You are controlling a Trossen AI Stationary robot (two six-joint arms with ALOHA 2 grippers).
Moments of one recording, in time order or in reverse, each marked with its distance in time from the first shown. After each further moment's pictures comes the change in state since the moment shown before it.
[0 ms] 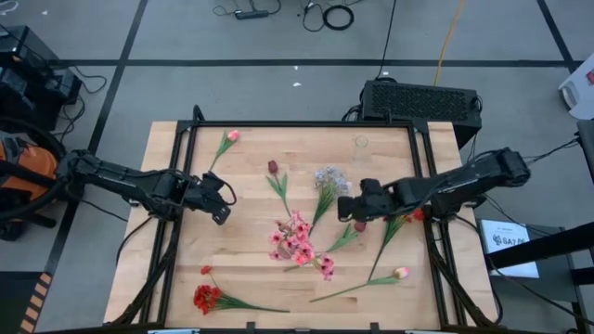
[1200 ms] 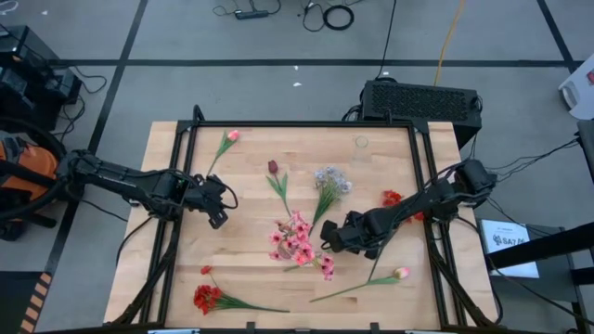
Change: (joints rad) left arm 0.000 0.000 0.000 0.000 0.047 0.179; right arm 0.115 0.376 0.000 0.301 -0.162 0.477
